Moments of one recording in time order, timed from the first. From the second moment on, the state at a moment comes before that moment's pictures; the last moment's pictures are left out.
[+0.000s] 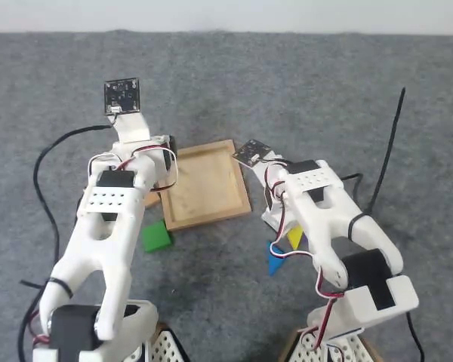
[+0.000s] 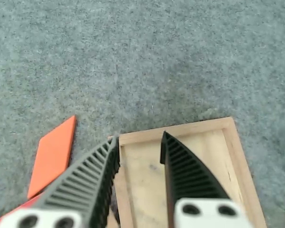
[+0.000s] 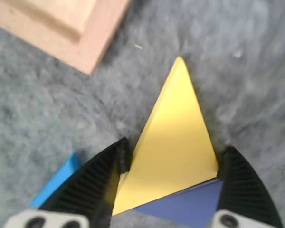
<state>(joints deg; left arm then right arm) -4.4 -18.1 47.6 31.0 13.5 -19.7 4.0 35.3 59.0 28.0</state>
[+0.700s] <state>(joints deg) -4.4 -18.1 47.6 31.0 13.5 -19.6 2.9 37.0 62.1 24.4</state>
